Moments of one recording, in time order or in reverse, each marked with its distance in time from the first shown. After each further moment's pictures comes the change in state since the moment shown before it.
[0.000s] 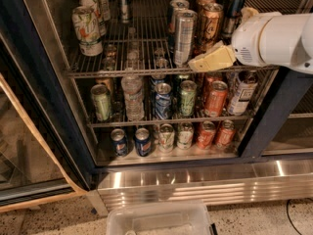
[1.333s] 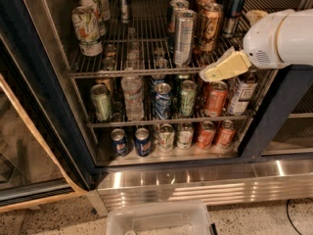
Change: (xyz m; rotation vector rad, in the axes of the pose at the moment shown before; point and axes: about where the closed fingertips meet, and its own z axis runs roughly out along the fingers) arm 0.012 0.009 -0.029 -0.085 0.086 -0.070
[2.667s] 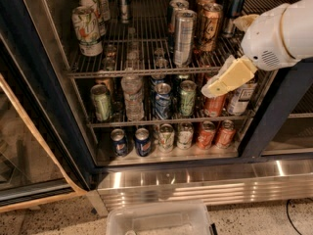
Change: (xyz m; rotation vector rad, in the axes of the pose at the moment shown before) arm -0.006 0.043 -0.024 -0.201 0.099 -0.107
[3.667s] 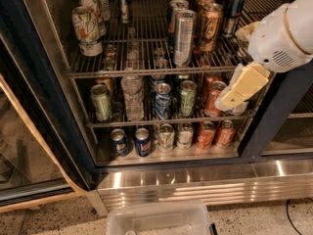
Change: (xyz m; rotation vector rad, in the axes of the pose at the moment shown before) arm 0.023 0.019 -0.015 -0.133 0.159 -0.038
